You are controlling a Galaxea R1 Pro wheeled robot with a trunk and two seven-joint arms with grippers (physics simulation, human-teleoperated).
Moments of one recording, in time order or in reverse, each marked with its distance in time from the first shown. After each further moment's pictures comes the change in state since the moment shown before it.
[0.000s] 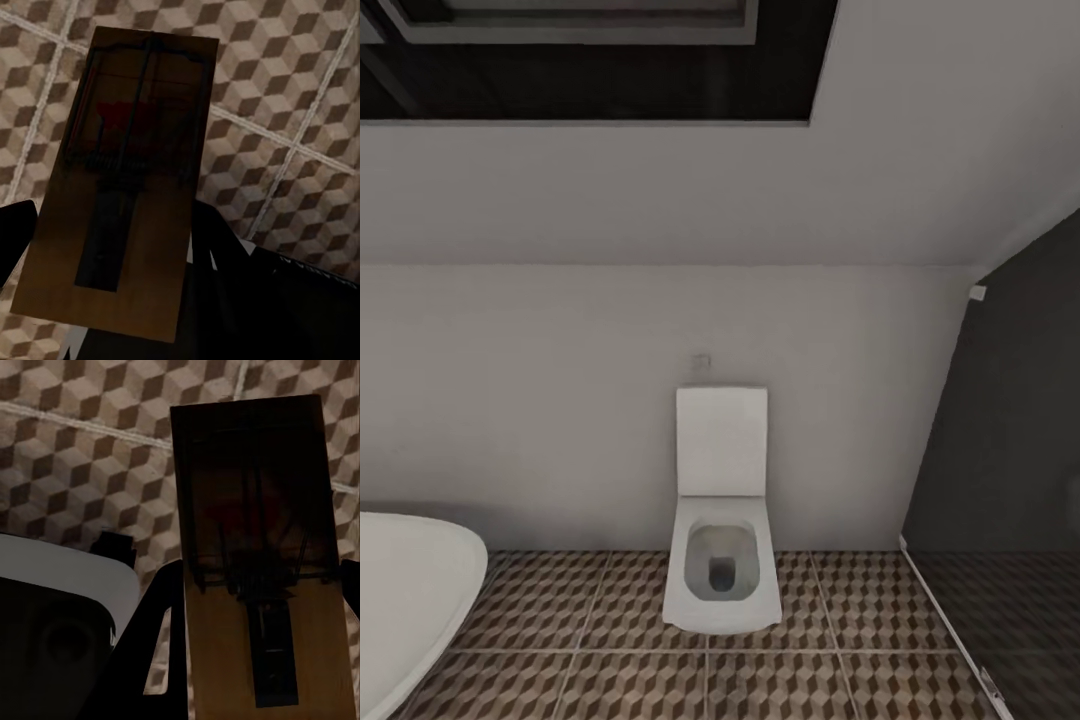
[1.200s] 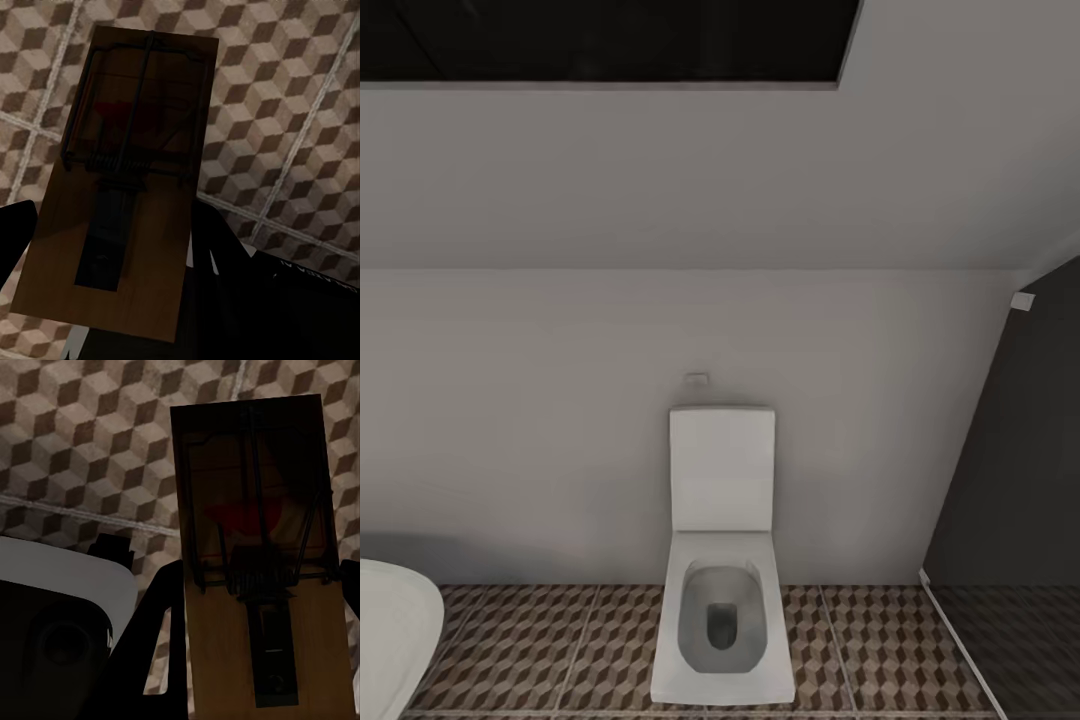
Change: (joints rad) left arm 0.000 -0.004 -0.001 -0.002 -0.001 -0.012 0.009; right arm 0.000 -0.003 0.000 0.000 -0.001 -0.004 -0.003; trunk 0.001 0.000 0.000
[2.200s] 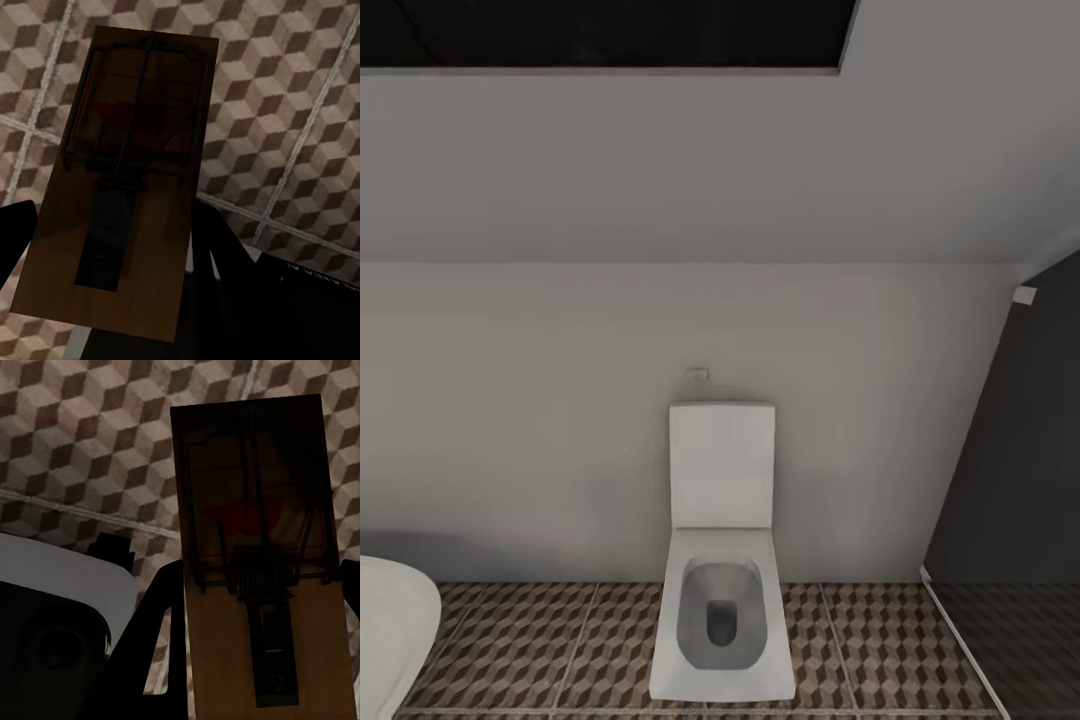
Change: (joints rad) left arm 0.000 -0.002 -0.003 0.002 -0.012 0.001 -0.001; right arm 0.000 0.010 0.003 -0.001 0.040 0.002 0.001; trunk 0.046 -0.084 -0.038
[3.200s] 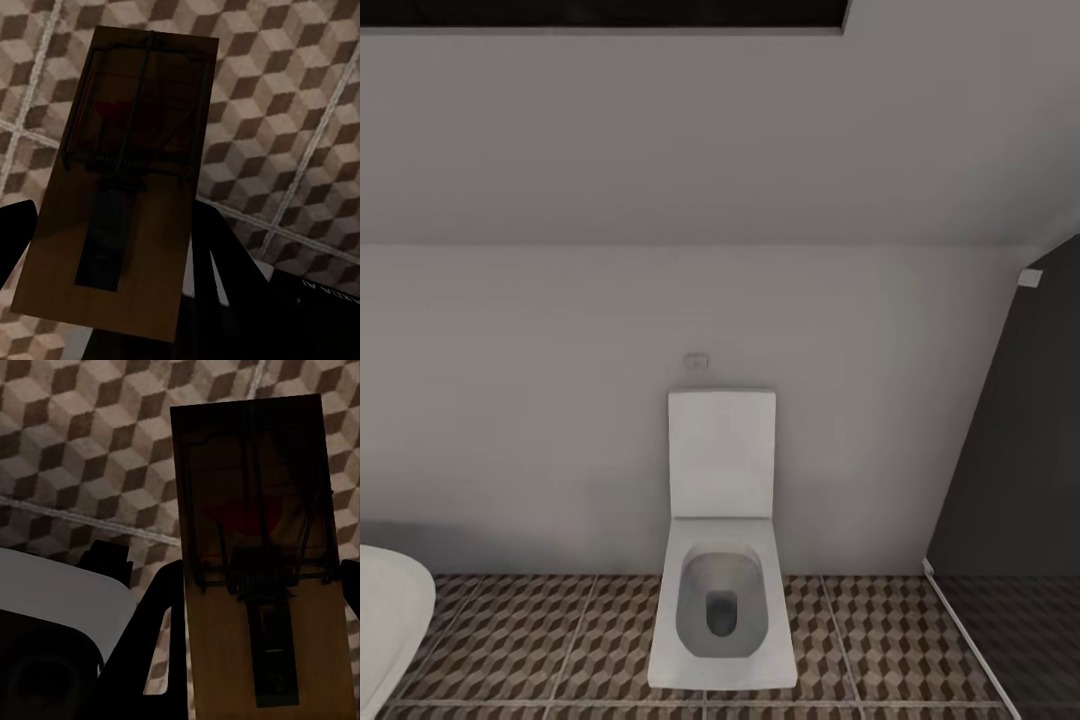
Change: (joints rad) left arm 0.000 0.000 0.000 0.000 0.001 -0.001 0.001; right arm 0.000 -0.001 -0.001 0.001 -0.002 -0.004 0.001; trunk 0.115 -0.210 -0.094
